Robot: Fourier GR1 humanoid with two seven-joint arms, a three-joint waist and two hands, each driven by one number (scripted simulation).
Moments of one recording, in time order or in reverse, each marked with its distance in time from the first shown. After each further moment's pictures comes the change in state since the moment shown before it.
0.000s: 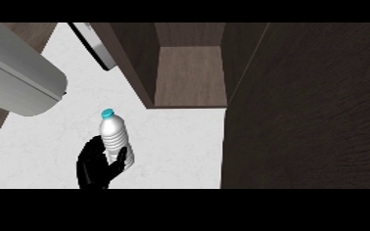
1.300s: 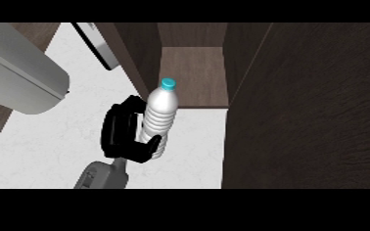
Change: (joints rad) left arm -0.118 0.025 -0.286 -0.493 -0.157 0.053 0.418; right arm -0.070 0.025 -0.016 0.016 -0.009 -0.001 0.035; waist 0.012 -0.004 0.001
